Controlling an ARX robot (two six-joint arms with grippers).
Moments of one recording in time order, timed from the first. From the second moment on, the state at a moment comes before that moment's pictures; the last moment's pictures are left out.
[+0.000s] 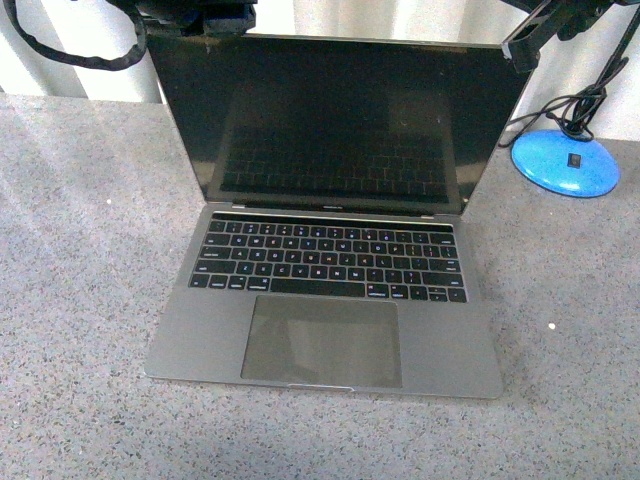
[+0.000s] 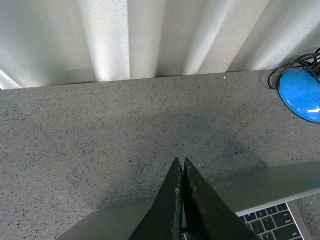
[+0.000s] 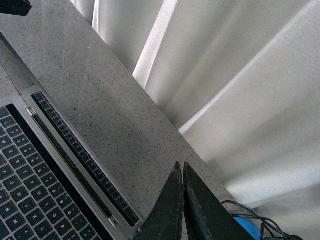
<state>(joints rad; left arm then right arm) -0.30 1.85 1.14 0.23 0.03 -0.09 0.19 1.75 1.00 0.36 -0.33 -0.59</state>
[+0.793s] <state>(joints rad) -0.31 1.86 1.11 0.26 0.03 -0.10 0.19 1.80 0.97 0.40 -0.34 -0.59</state>
